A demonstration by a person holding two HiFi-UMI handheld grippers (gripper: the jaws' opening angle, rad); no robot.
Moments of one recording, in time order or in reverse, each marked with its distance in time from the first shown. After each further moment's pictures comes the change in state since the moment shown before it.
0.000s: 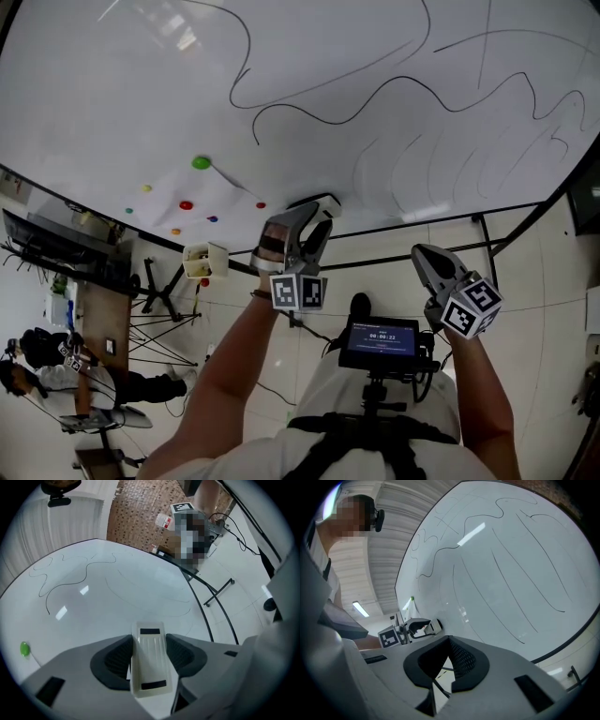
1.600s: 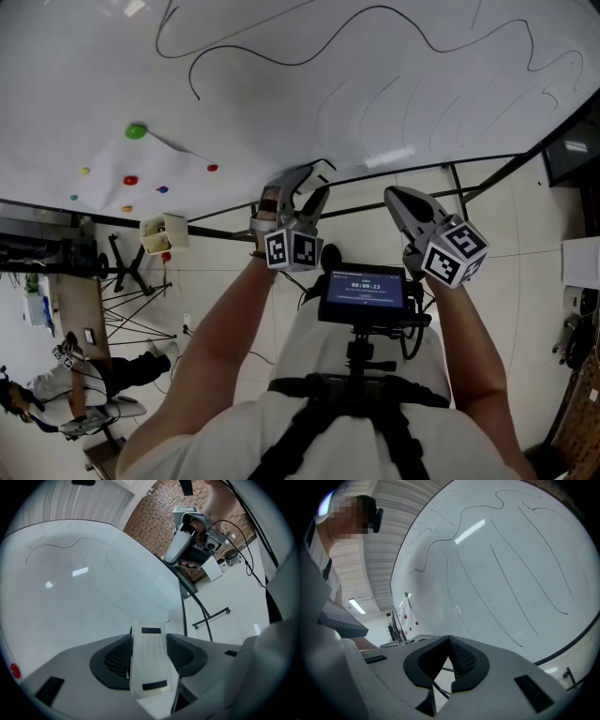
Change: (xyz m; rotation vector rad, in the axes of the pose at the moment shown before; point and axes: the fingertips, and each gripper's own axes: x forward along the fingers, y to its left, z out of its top) left arm 0.047 -0.094 0.010 -0.312 -0.071 -0.185; right arm 0.024 -0.022 -0.005 -0.007 0.045 -0.036
